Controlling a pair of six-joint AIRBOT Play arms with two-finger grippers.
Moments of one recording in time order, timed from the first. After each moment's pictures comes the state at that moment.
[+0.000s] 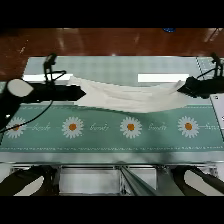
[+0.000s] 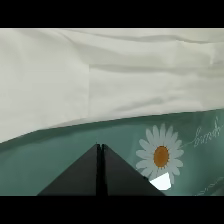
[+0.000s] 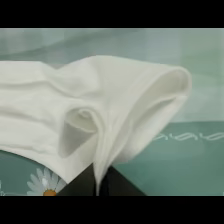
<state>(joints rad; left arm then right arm) -0.27 -1.12 0.91 0.84 -0.84 -1.33 -0.31 -1.09 1.02 -1.00 1.21 1.36</state>
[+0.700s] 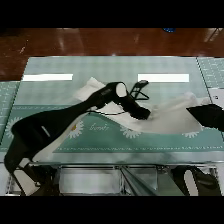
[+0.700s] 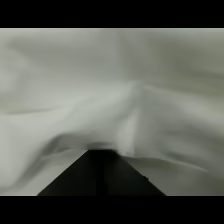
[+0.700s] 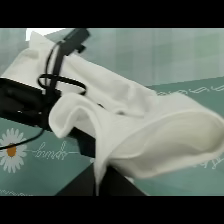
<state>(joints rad) -0.84 -1.92 1.63 0.84 -1.02 -1.43 -0.31 -0.42 0.86 -0.91 1.42 1.53</state>
